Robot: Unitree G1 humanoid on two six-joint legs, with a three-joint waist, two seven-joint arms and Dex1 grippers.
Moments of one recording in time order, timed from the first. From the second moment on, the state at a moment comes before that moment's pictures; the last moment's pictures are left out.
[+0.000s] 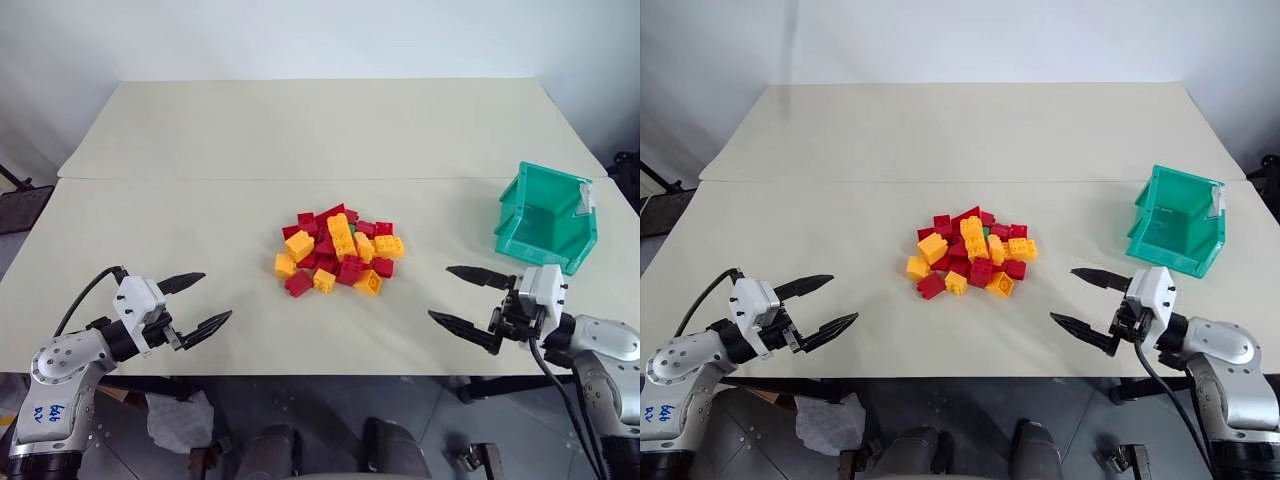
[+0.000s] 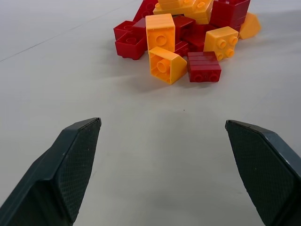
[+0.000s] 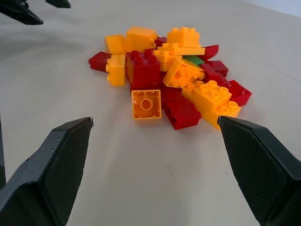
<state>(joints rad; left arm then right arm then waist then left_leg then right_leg) 0.05 0.65 0.29 -0.11 -0.40 0.04 -0.91 -0.04 -0.68 -0.24 -0.14 0.51 0.09 1.14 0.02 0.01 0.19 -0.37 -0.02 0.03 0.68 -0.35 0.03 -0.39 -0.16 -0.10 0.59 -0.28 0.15</state>
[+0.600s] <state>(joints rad) 0.15 0.61 0.36 -0.18 -0.51 0.03 -0.96 -0.44 -0.58 0.13 -0.24 0.41 0.43 0.93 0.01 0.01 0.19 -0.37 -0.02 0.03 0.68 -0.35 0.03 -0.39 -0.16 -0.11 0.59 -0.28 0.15</state>
